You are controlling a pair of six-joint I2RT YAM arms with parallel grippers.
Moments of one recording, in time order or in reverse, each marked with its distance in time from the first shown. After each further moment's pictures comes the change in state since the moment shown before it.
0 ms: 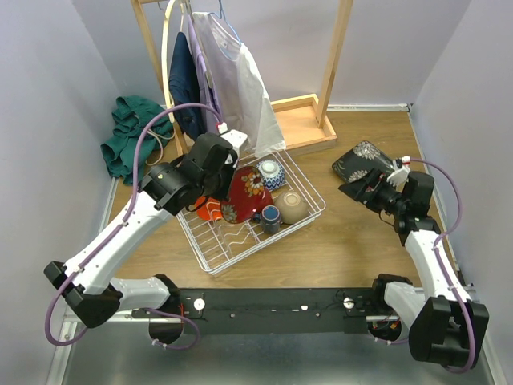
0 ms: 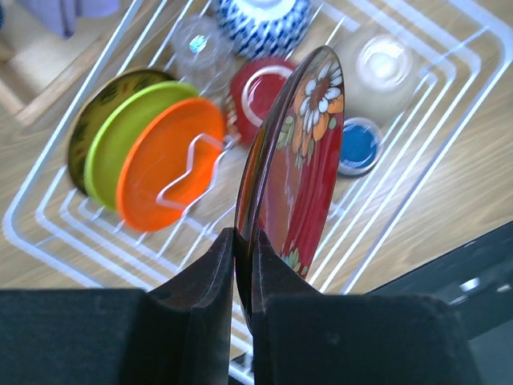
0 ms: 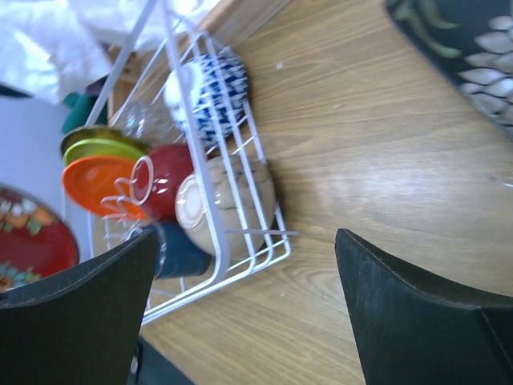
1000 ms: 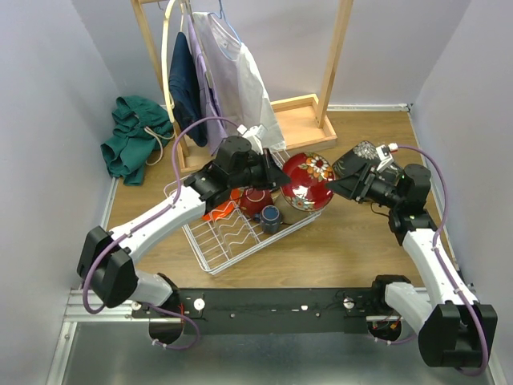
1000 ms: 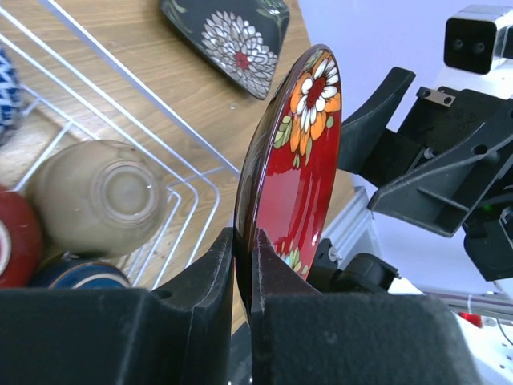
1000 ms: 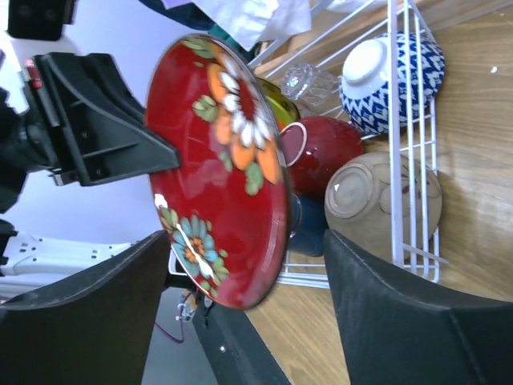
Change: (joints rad) left arm 0.026 0.159 -0.337 0.906 0.439 -0.605; right arm 0.138 -0.011 0.048 0.228 -0.291 0.182
